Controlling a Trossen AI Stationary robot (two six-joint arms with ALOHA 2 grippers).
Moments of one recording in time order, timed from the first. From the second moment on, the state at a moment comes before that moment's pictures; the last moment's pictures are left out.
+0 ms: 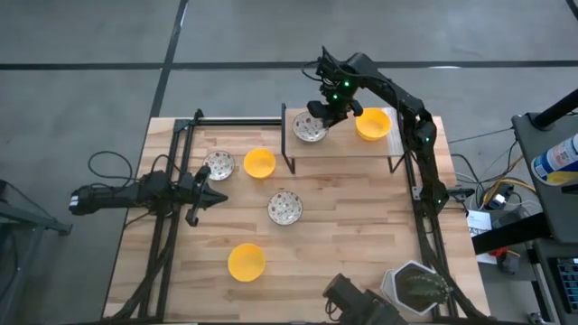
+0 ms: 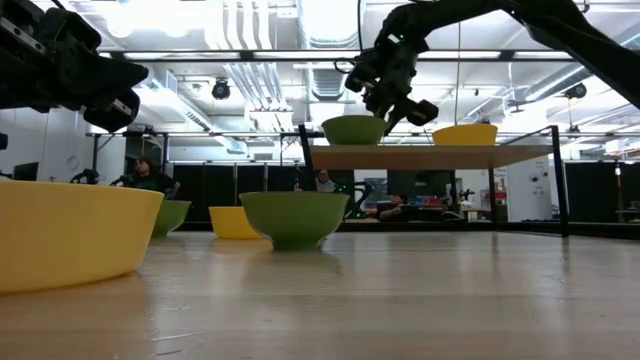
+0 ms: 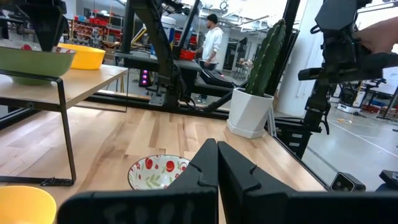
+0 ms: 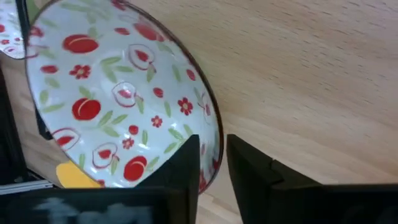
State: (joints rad) left arm 0.03 0.02 0.01 0.04 0.14 -0.19; right arm -0.72 2.14 2.26 -1.57 -0.40 0.55
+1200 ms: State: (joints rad) left arm 0.03 0.02 0.01 0.04 0.14 -0.19; right arm -0.25 1.85 2.24 -1.33 -0.31 0.32
